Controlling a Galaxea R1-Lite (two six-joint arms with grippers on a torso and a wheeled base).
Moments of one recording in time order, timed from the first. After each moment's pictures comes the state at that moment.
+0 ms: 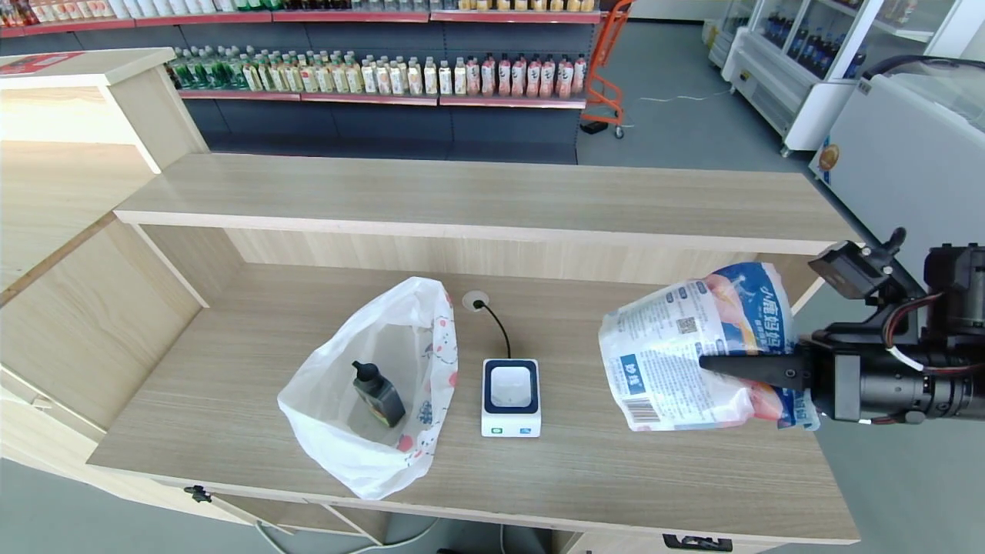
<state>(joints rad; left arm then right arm) 0.00 0.00 0.00 0.00 0.01 0.00 0.09 1.51 -0.65 -0.45 1.05 0.07</state>
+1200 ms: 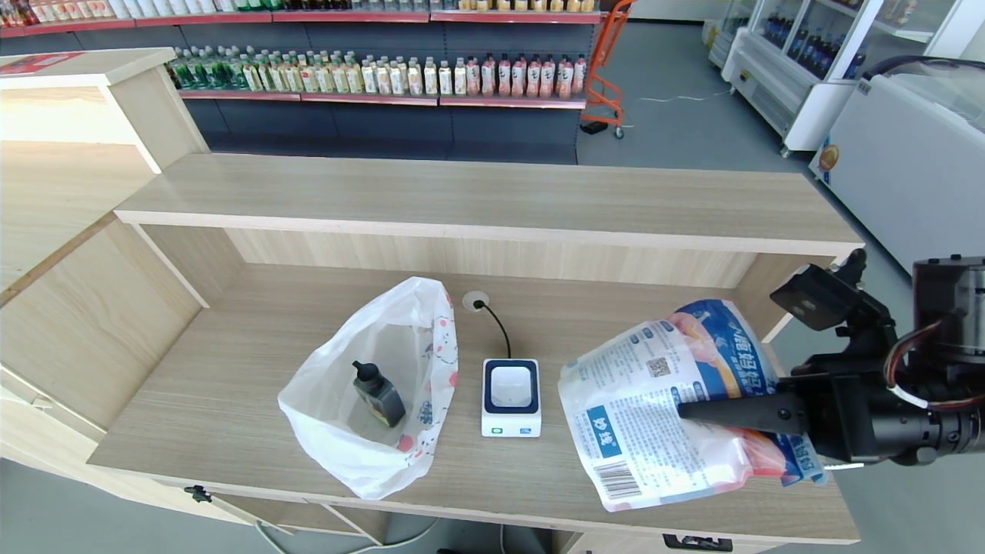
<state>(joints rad) 0.00 0.00 0.00 0.00 0.01 0.00 0.27 1.45 -0.60 -0.43 1.07 0.36</state>
